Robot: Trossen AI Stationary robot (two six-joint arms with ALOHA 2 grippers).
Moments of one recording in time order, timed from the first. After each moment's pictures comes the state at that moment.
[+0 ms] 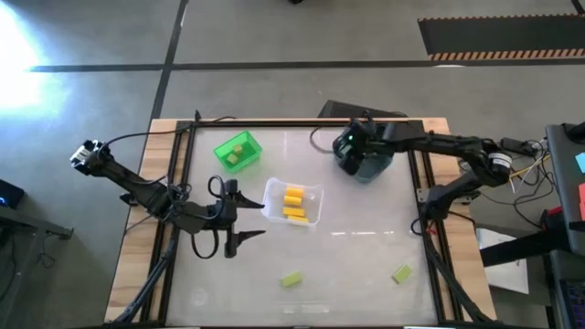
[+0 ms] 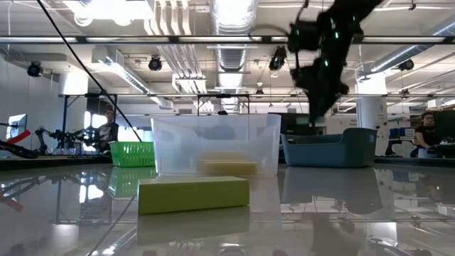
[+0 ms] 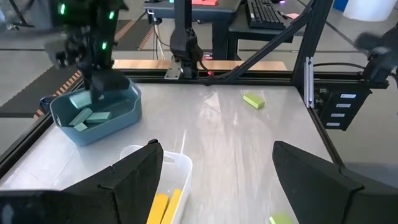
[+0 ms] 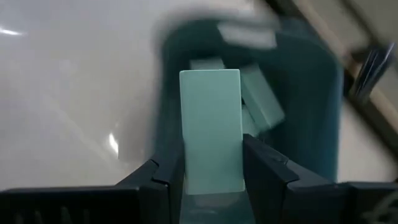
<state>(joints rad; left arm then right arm) -0.52 1.11 1.02 -0.26 -0.56 -0.23 -0.45 1.46 1.08 -0.79 0.22 0.18</state>
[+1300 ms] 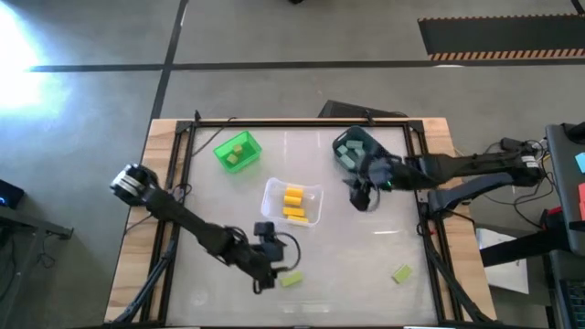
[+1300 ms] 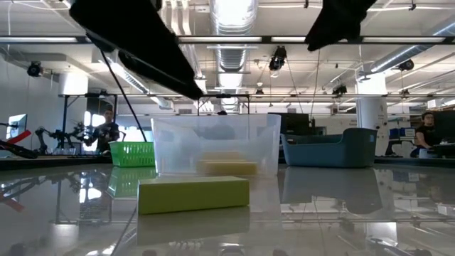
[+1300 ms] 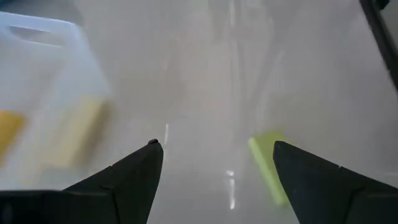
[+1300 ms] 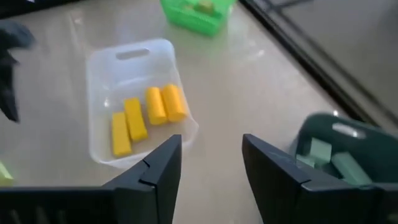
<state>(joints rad) -0.54 1.70 1.09 -0.21 -0.42 -0.43 0.08 1.13 1.02 -0.66 0.37 0.36</state>
